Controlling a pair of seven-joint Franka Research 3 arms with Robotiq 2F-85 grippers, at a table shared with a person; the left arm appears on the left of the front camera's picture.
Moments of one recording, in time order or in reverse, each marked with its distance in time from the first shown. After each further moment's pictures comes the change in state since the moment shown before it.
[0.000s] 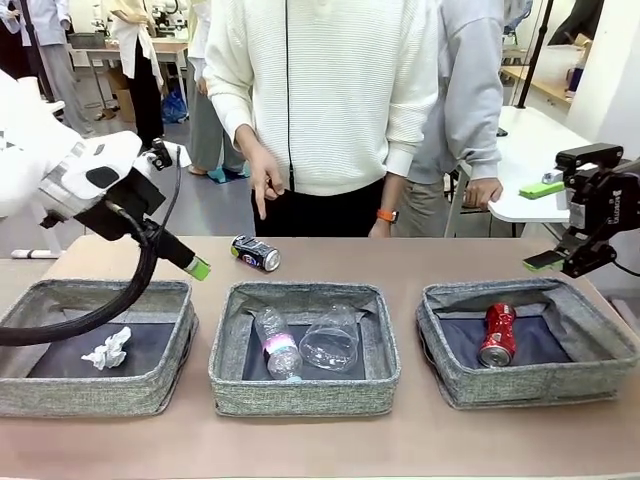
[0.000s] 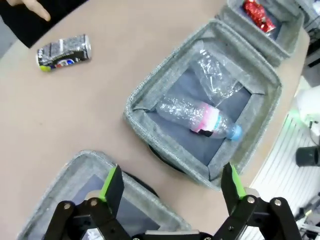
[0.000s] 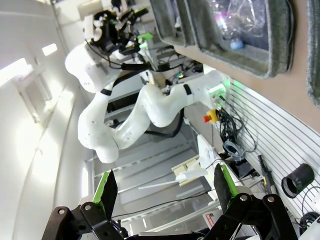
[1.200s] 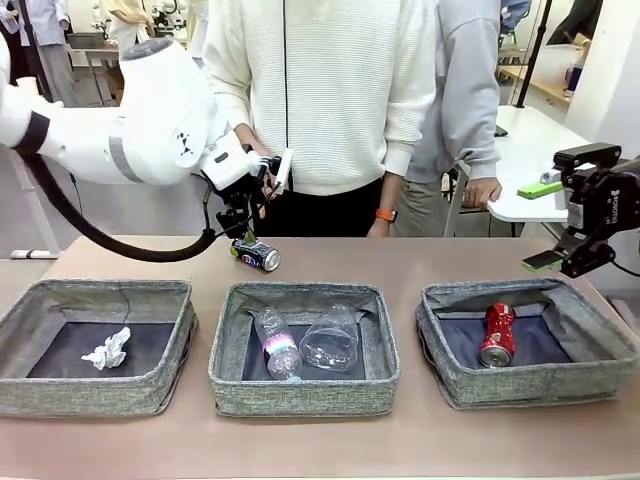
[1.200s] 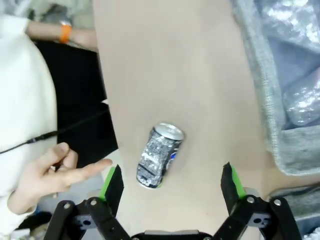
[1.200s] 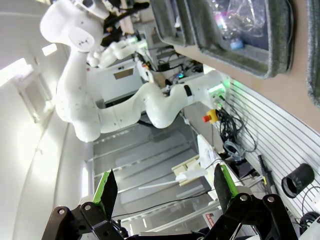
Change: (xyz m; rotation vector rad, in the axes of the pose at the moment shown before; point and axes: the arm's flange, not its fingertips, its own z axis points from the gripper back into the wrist) left arm 0.160 0.065 -0.112 0.202 0.258 -1.048; right arm 0.000 0.000 0.000 0.000 0.001 -0.001
